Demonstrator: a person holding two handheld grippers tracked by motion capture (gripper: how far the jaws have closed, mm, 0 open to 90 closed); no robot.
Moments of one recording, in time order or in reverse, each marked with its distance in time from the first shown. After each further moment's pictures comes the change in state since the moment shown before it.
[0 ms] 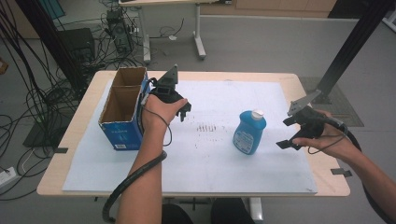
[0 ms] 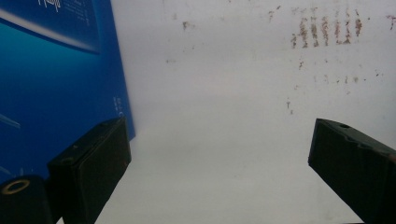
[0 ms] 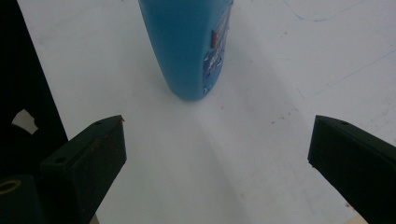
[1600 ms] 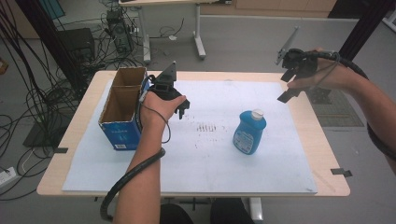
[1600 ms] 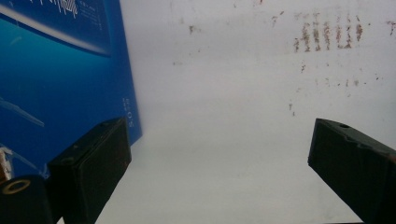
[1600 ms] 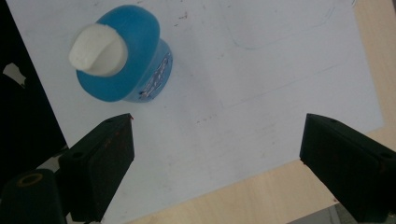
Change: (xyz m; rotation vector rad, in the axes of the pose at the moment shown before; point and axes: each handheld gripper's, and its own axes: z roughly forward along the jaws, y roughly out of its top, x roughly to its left) left arm 0.003 0.003 -0.007 -0.004 0.008 -0.011; right arm -0.057 0.132 -0.063 0.304 -0.010 -0.157
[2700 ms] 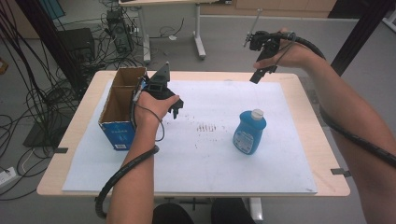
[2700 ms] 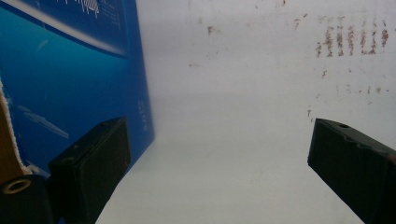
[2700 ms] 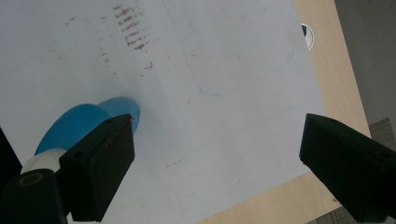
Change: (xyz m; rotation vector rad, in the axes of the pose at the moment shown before) left arm 0.018 0.006 0.010 0.019 0.002 -0.026; right arm -0.028 0.091 0.009 0.040 -0.072 0.018
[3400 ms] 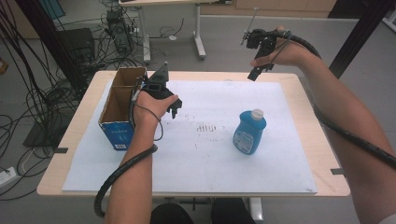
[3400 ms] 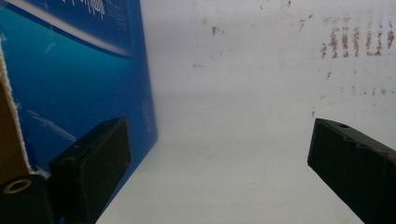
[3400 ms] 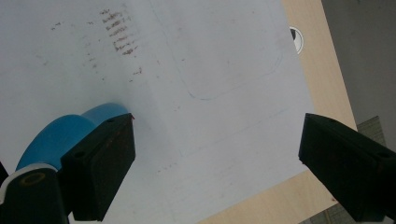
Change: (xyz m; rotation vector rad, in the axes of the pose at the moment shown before) left arm 0.005 0.002 0.001 0.005 0.002 0.002; right arm -0.006 0.011 0.004 0.006 -0.030 0.003
